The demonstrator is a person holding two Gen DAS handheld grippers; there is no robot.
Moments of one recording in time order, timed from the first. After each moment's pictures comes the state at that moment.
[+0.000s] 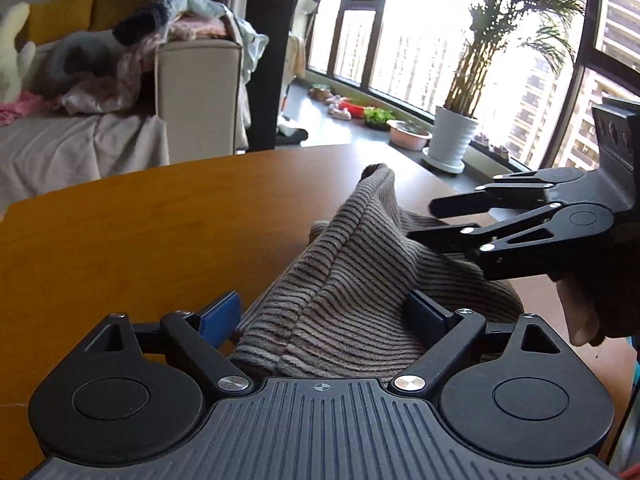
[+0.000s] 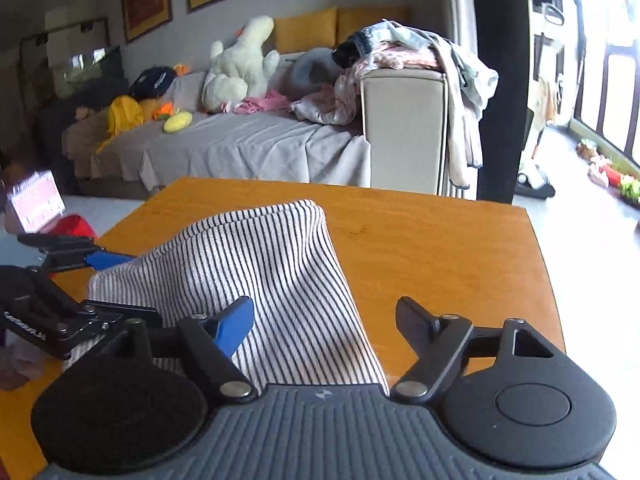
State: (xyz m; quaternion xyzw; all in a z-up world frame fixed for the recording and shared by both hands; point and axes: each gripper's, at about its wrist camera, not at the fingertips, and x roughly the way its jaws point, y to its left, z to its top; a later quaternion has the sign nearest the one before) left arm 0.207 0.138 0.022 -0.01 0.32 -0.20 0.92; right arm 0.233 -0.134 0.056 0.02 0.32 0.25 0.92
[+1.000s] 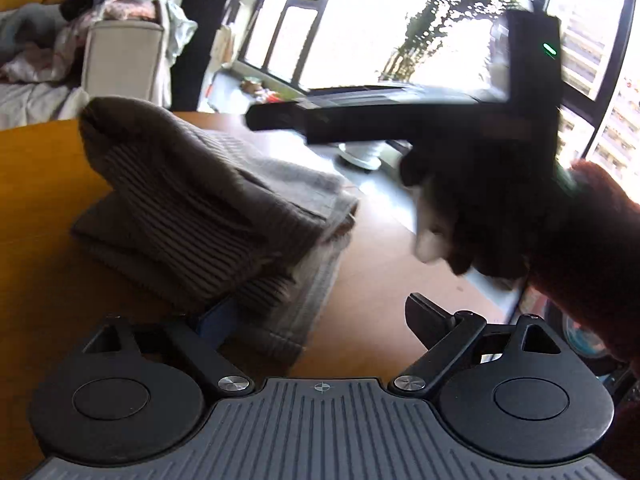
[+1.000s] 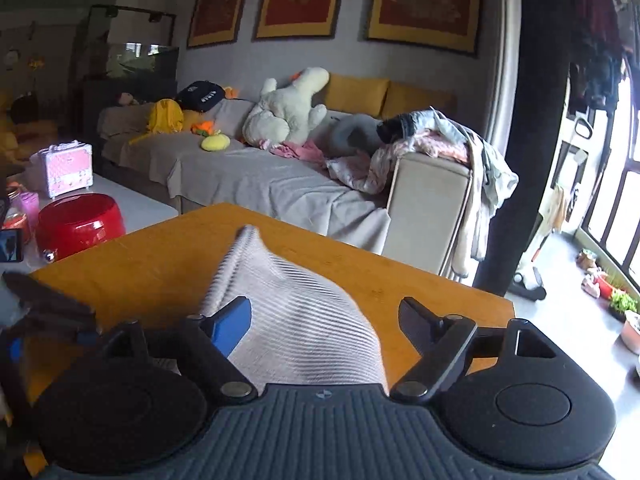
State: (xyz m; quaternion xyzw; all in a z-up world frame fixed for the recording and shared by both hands) left arm 0.110 0.090 0.016 -0.08 0.33 -0.30 0.89; right arm 0.144 -0.098 0.085 -0.15 0.17 0.30 0.93
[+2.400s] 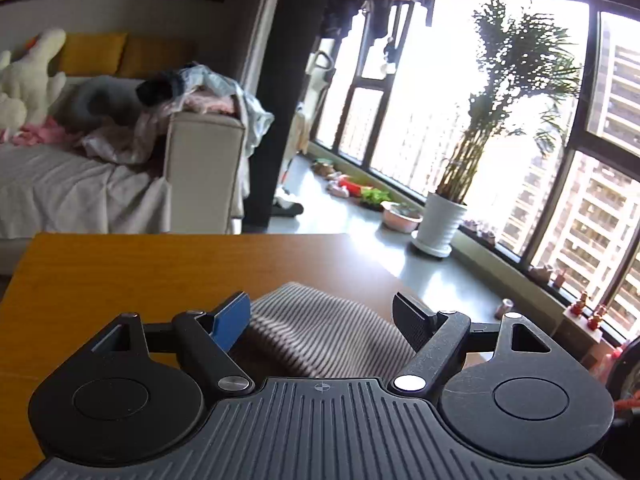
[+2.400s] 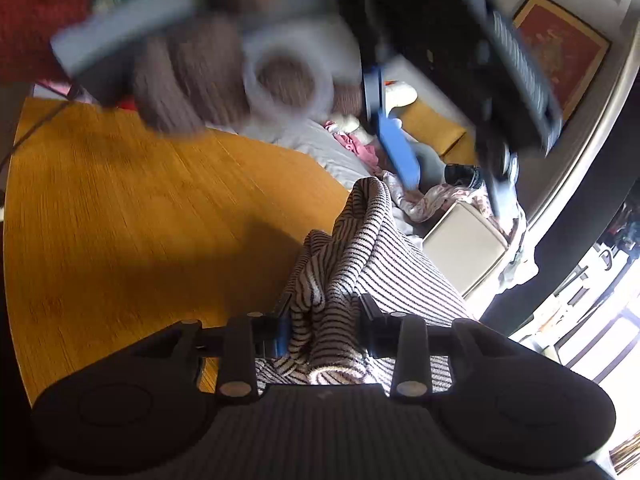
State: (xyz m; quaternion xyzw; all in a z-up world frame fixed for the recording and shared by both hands) left arm 0.146 0.109 0.093 -0.09 0.23 -0.22 0.94; right arm 0.072 -0.026 0.013 -0.33 0.12 0.32 0.88
